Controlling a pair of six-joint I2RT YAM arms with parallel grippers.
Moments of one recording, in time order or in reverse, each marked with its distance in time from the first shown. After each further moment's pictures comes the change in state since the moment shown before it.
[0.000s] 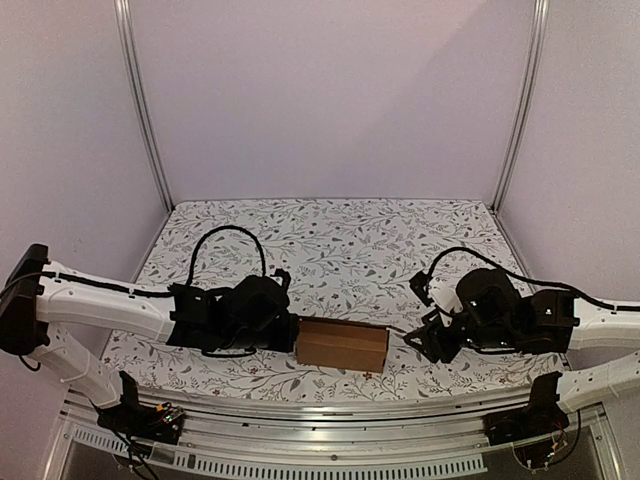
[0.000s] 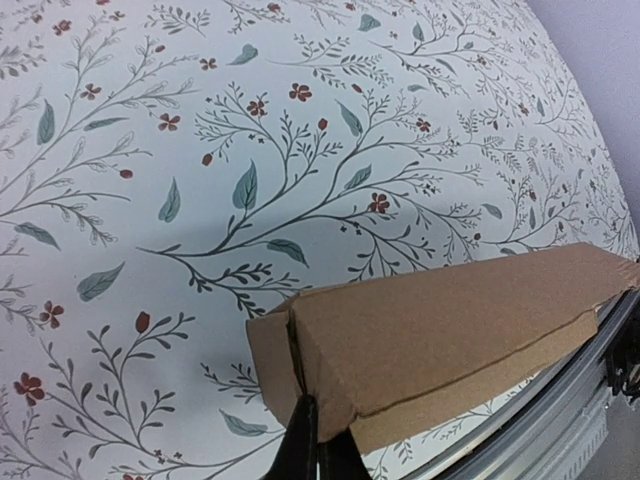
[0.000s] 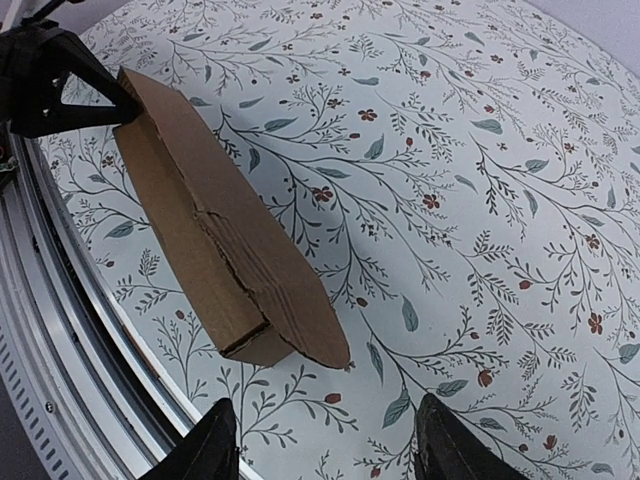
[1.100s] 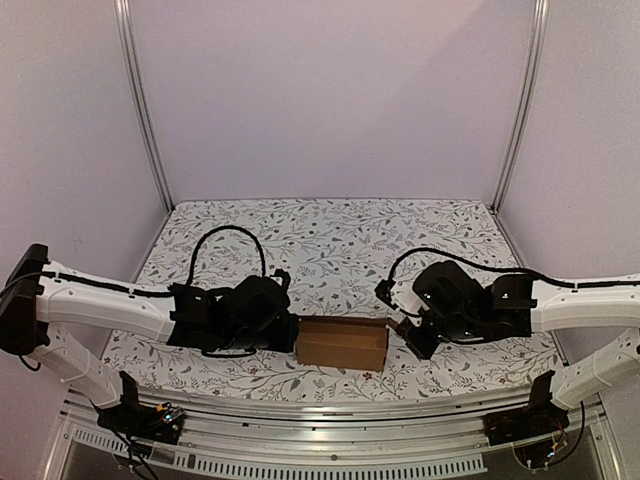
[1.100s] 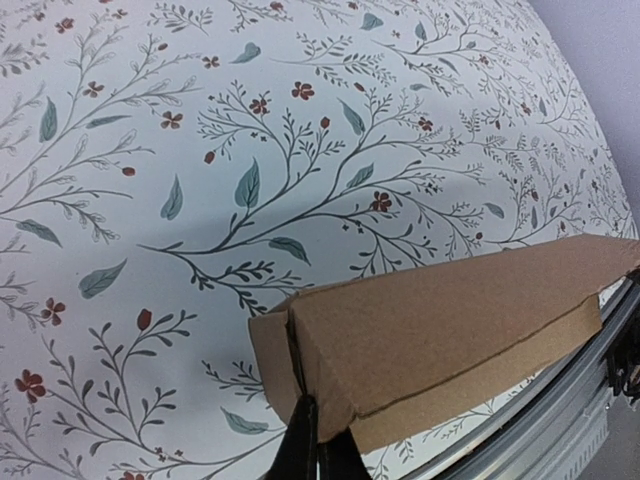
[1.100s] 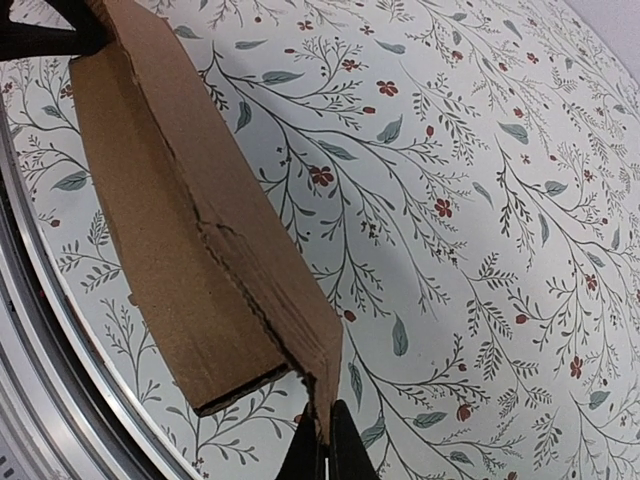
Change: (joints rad) left arm -0.002 0.000 0.003 -0.009 -0.004 -0.005; right arm 0.000 0.291 0.163 -0.054 0.024 -0.173
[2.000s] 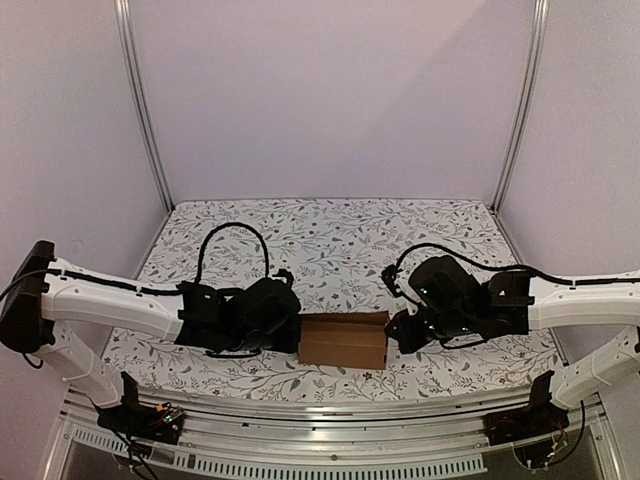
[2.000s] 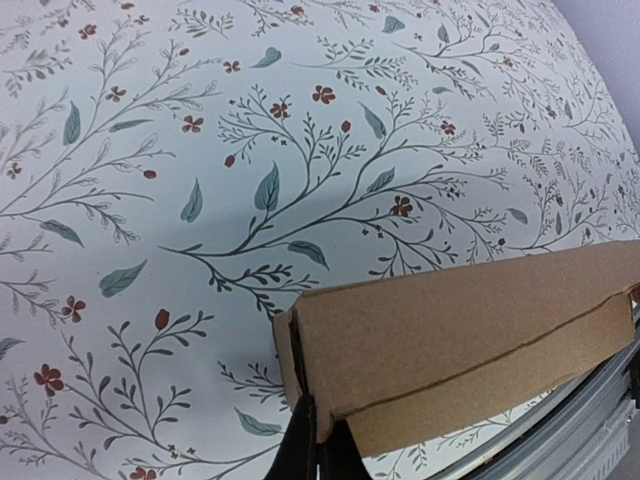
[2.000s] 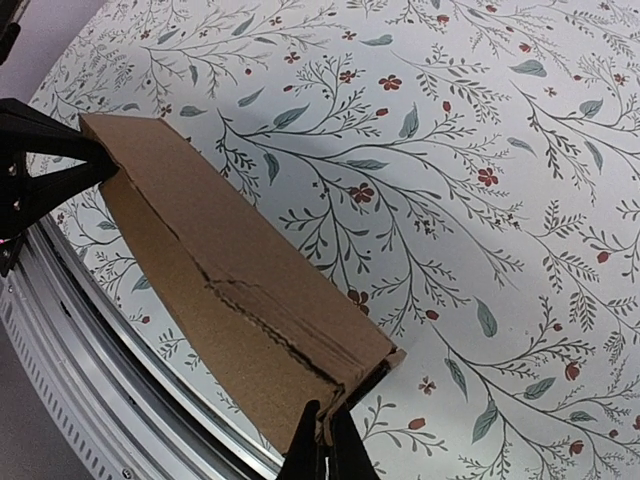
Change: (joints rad) left arm -0.029 0.046 0.066 -0.079 -0.074 -0.019; right arm 0.018 0.023 0.036 0.031 -0.097 0.424
